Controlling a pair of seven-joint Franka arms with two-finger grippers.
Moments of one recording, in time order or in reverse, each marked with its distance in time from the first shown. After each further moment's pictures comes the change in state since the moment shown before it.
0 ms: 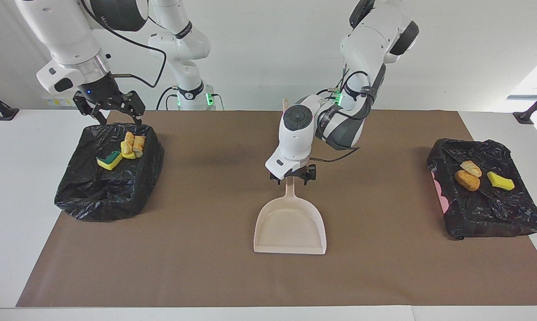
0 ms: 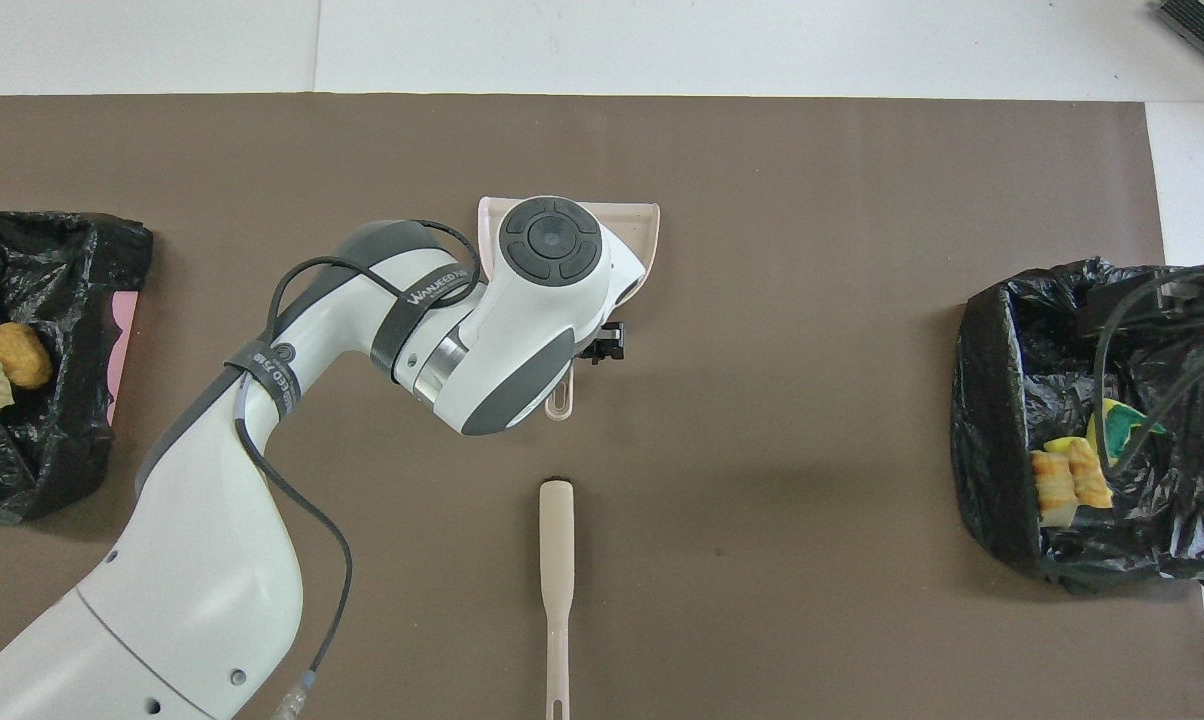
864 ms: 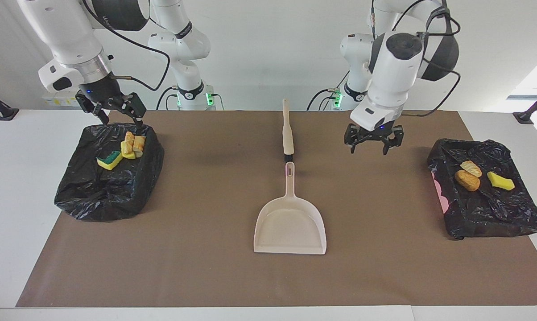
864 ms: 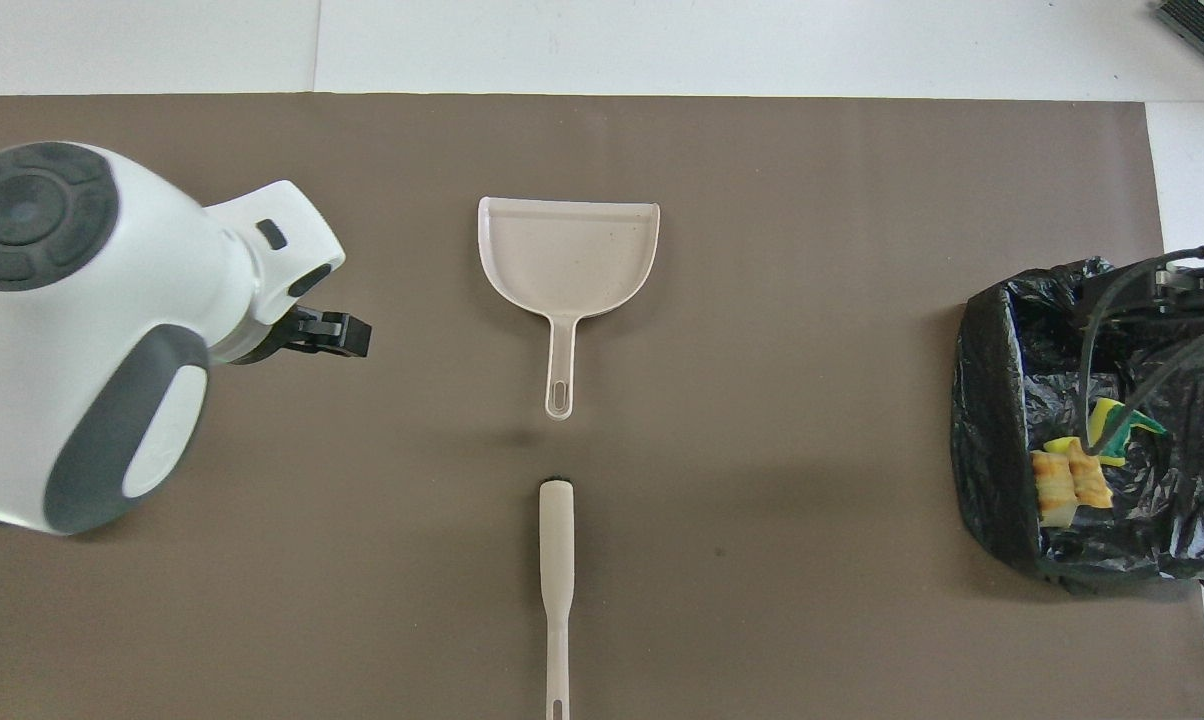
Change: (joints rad) left arm 0.035 -0.555 0.370 -0.295 -0.179 -0.119 0.518; right arm 0.004 0.000 0.000 0.001 0.000 0.000 0.105
